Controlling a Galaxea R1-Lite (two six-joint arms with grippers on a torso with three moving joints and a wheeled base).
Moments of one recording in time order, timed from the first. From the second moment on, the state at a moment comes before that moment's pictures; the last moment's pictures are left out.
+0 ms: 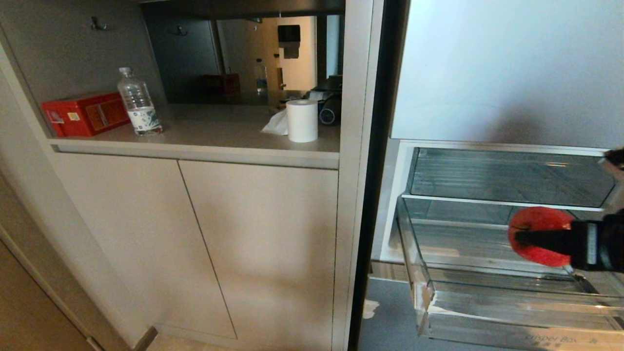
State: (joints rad) left arm 0.00 0.00 0.00 -0.01 0.00 0.00; right arm 0.22 1.16 -0.87 0.23 -0.04 0.23
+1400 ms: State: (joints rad) left arm 0.00 0.00 0.00 -0.01 0.00 0.00; right arm 0.01 0.09 0.00 0.00 -0.02 -0.05
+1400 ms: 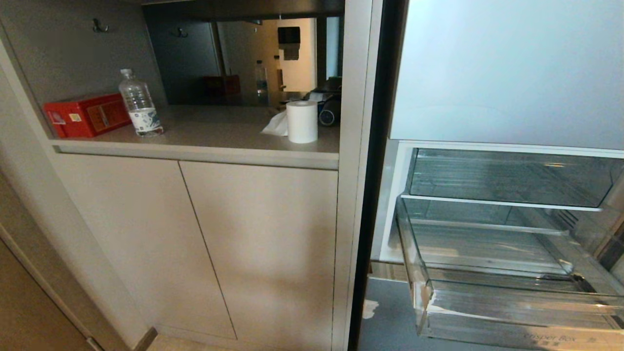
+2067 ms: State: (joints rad) left arm 0.00 0.00 0.00 -0.01 0.00 0.00; right arm 0.00 0.00 0.00 0.01 -0.01 -0.04
